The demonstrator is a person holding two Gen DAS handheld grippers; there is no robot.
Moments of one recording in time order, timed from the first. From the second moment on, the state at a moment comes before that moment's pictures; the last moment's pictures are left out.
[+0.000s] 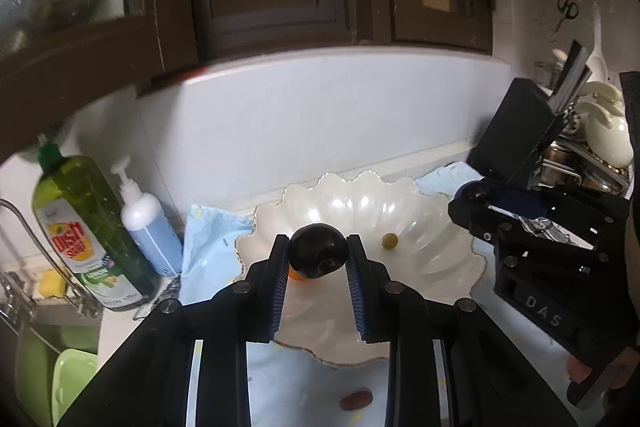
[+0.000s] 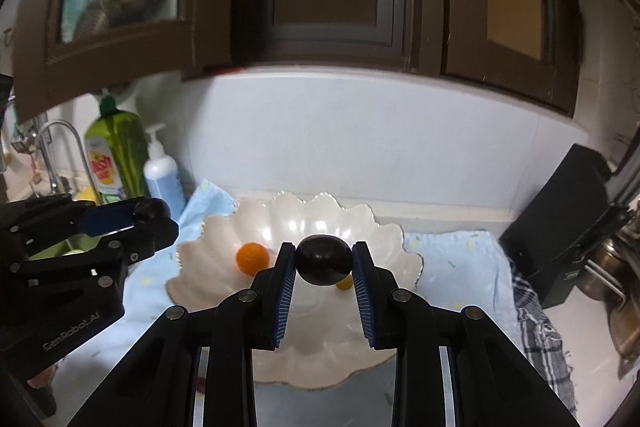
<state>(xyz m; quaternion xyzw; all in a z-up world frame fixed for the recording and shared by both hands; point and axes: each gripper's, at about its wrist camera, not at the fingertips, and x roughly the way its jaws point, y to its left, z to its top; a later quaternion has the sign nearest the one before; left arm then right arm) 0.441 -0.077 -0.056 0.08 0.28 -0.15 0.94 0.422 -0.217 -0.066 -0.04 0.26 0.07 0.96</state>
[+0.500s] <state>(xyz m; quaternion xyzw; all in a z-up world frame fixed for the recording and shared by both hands) 0.505 -0.092 -0.107 0.08 0.38 -0.15 0.91 0.490 -0.224 -0.123 -0.03 0.37 0.07 0.93</state>
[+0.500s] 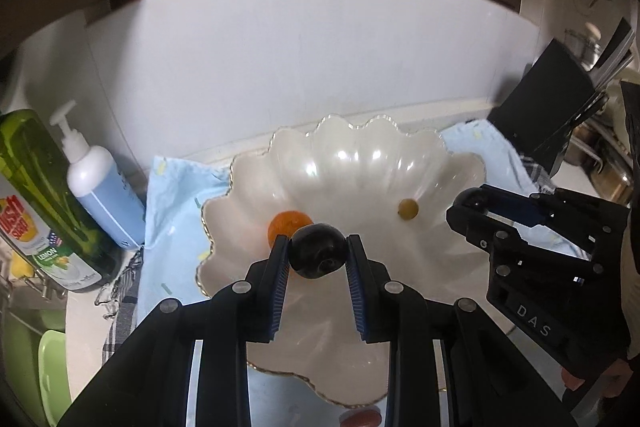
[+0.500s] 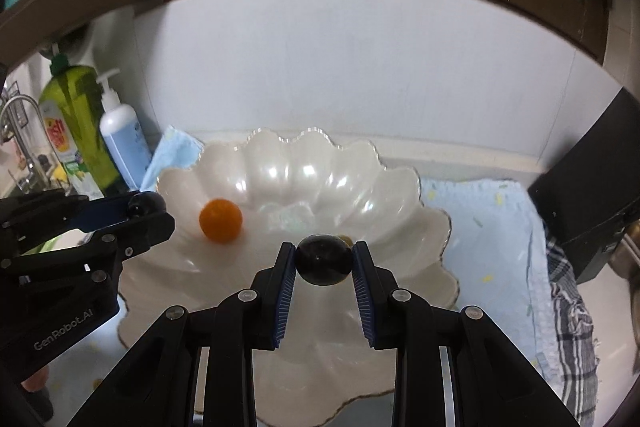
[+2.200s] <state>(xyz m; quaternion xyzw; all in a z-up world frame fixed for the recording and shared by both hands) 0.369 -0.058 -0.029 0.11 0.27 -0.17 0.94 0.343 -0.231 -0.030 -0.03 0.24 0.00 0.97</state>
